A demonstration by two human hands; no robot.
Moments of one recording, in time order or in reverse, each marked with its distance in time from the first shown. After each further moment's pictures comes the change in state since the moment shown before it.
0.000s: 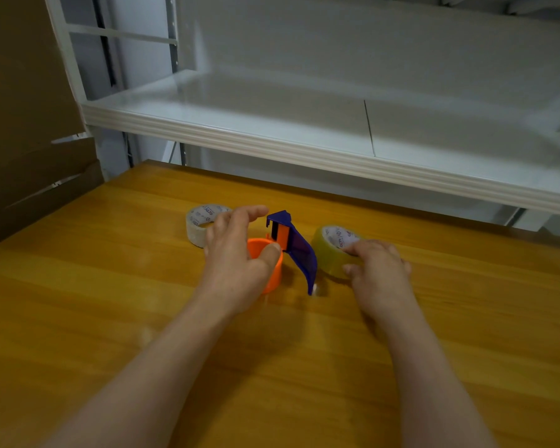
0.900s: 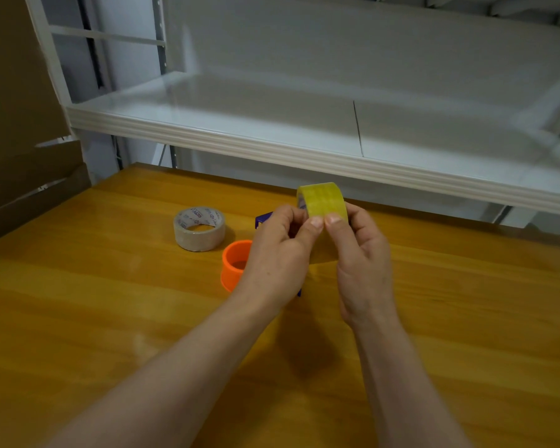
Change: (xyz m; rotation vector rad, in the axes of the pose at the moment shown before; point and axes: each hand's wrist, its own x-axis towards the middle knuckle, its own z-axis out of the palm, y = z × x) left_hand -0.002 0.047 0.043 -0.487 -0.128 0.043; right_hand -0.022 -0.034 -0.009 1.248 0.179 -0.223
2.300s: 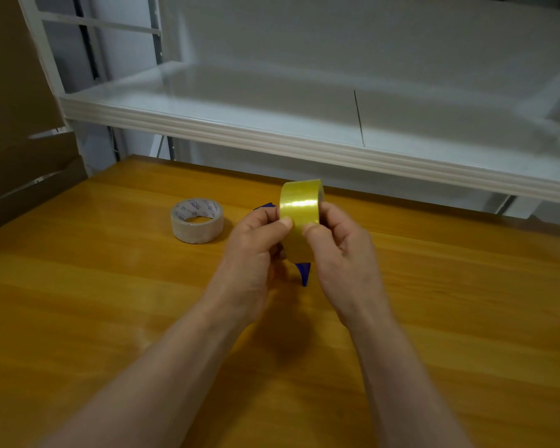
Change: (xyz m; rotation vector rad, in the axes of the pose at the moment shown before) left_hand -0.009 -0.010 -0.021 -0.420 -0.029 -0.193; right_hand -0.012 -0.005 0.008 -0.185 -0.196 0.004
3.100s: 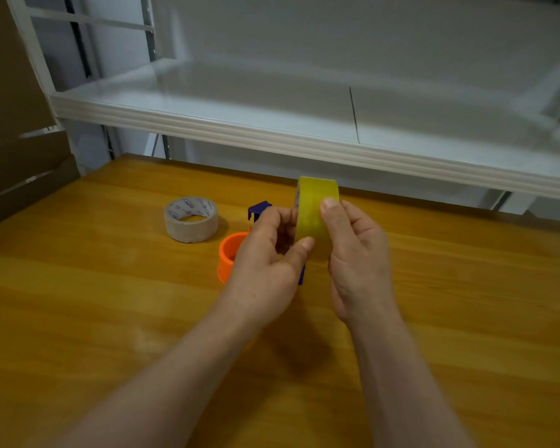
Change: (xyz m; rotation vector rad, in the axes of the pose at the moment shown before) left_hand -0.007 -0.013 0.009 0.434 -0.082 0.217; right_hand 0.005 0.006 -0.008 0.287 0.186 0.115
